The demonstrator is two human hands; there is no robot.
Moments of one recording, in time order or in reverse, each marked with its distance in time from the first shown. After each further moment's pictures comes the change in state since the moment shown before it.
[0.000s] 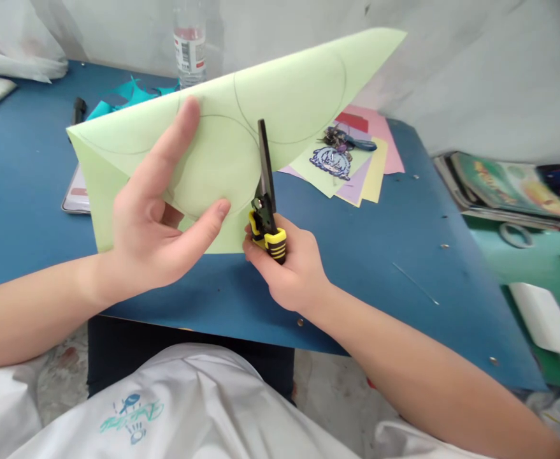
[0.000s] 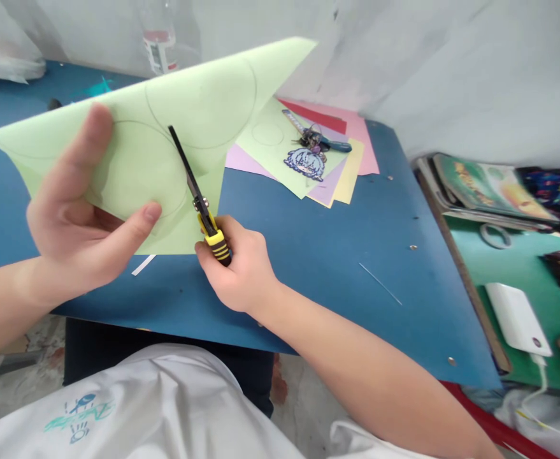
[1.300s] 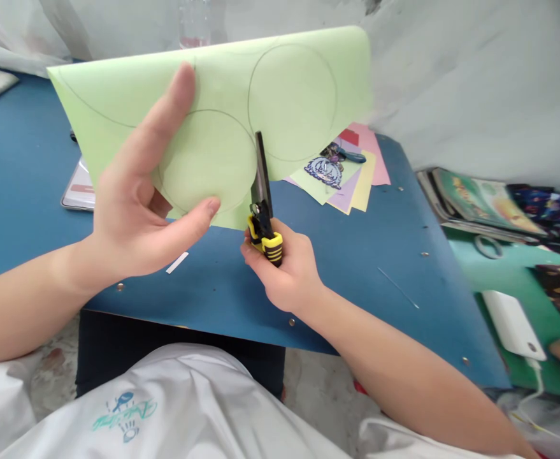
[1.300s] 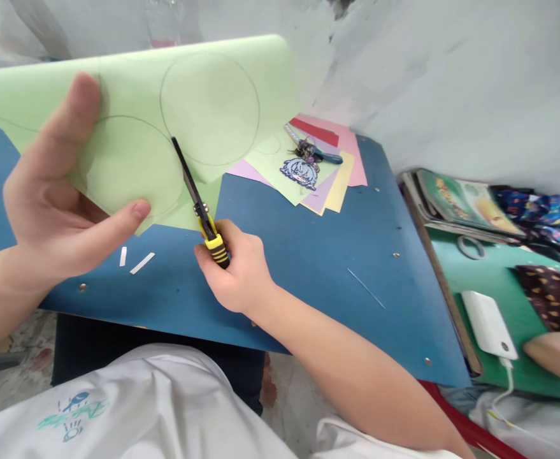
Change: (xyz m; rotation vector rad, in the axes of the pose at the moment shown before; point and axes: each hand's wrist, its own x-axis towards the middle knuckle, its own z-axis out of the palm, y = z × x) left_hand 0.014 -0.006 -0.024 -0.007 -0.065 0.010; right_hand 0.001 -0.005 -0.001 -0.034 -0.008 0.008
